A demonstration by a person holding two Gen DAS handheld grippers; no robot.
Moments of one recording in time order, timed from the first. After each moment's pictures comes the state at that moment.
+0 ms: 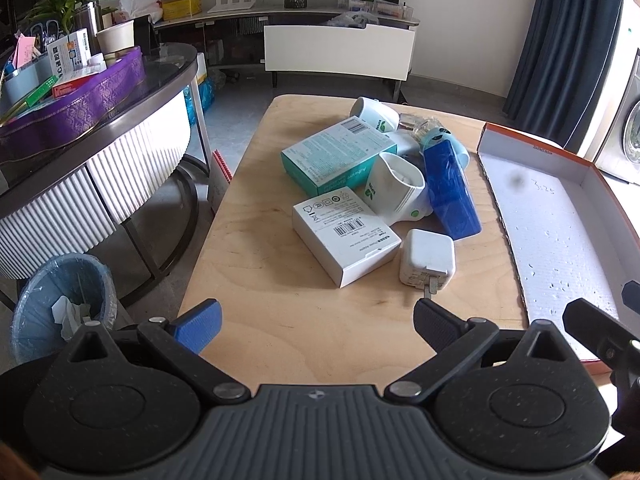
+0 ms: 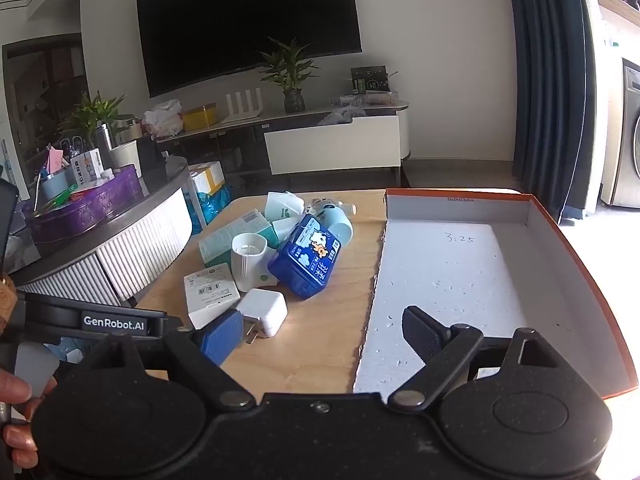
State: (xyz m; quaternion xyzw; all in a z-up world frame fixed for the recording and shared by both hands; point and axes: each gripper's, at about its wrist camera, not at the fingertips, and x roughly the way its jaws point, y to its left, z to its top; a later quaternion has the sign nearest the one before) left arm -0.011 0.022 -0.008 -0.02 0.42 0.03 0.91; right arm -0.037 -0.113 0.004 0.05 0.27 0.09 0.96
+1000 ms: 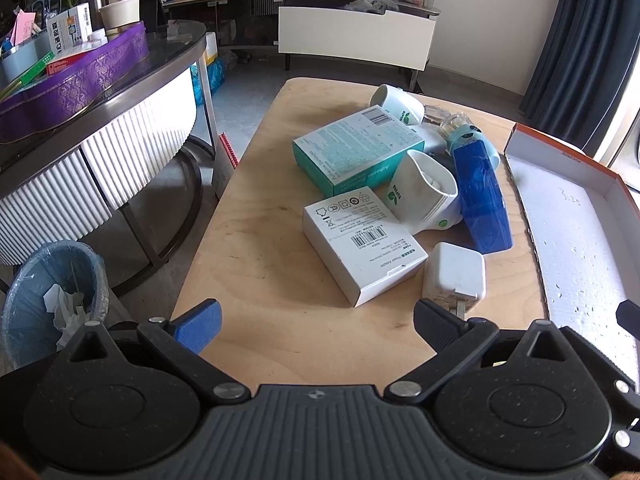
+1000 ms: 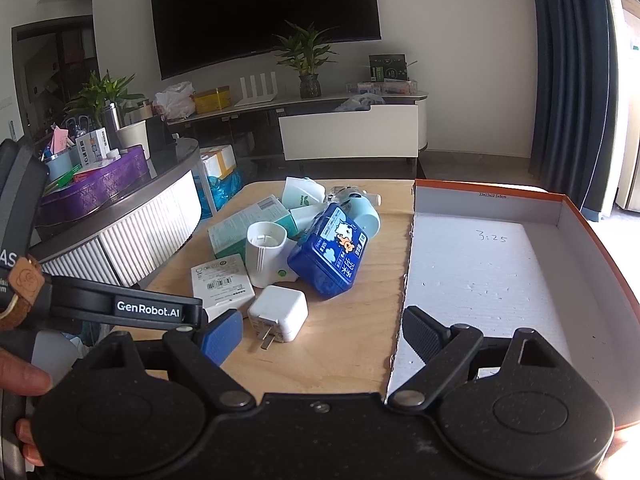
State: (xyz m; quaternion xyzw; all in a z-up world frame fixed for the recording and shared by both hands) left arm 0.022 0.035 -0.023 -0.05 0.44 0.05 0.90; right arm -0.010 -0.094 -0.007 0.03 0.30 0.10 0.95
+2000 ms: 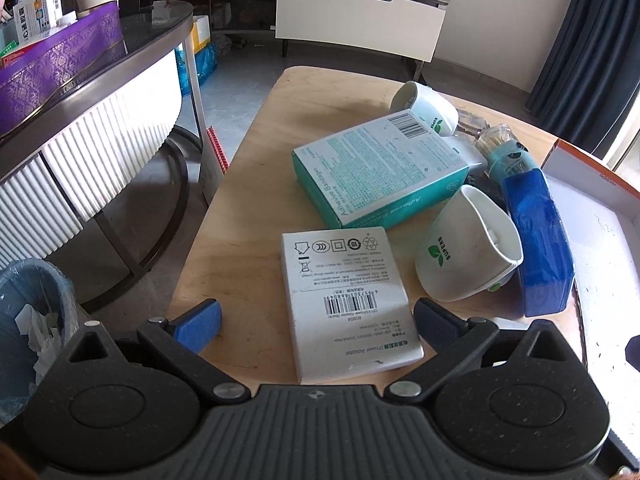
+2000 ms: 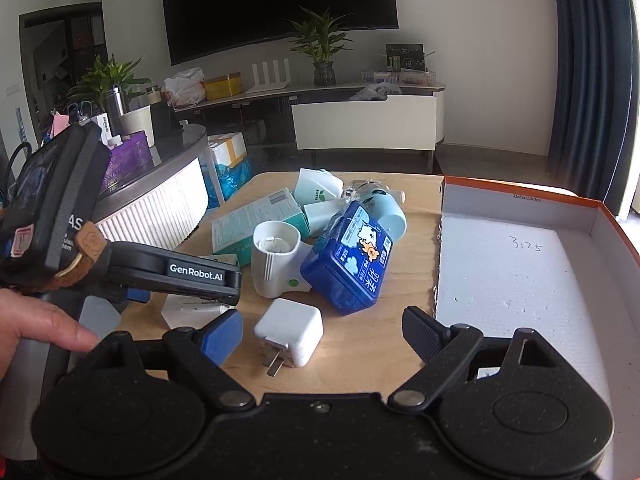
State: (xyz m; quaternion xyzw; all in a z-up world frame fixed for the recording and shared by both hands) left arm 0.086 0.052 -0.050 -0.06 0.46 0.04 0.89; right arm 0.037 -0.069 -0.021 0.01 0.30 0.12 0.95
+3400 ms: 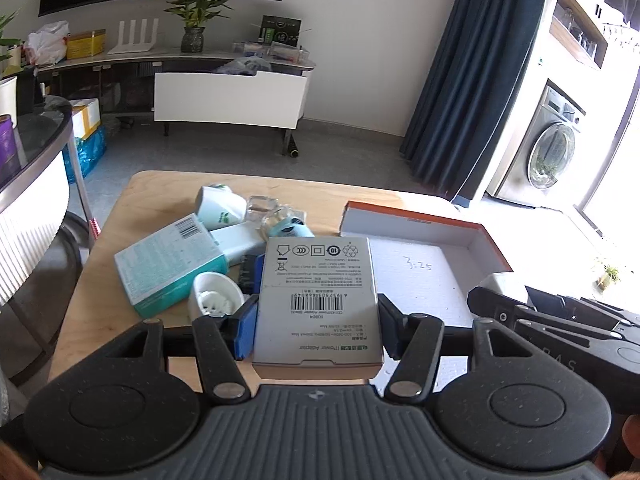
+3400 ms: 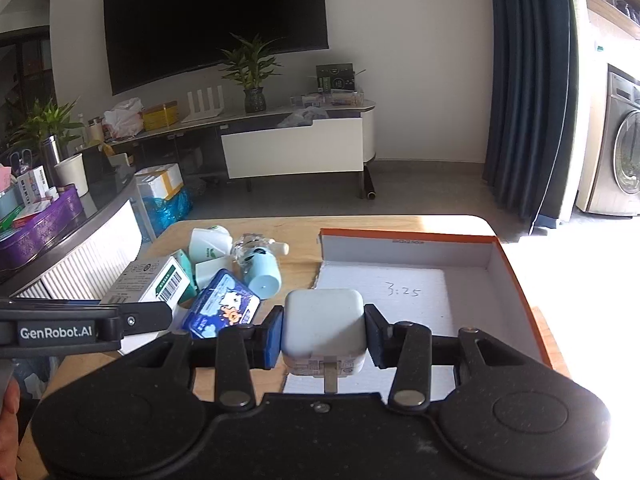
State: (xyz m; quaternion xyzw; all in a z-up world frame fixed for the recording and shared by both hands) left arm 0.055 -0.051 0.028 -0.06 0.36 -0.13 0.92; right arm 0.045 -0.180 0.035 0.04 0.28 0.02 0.96
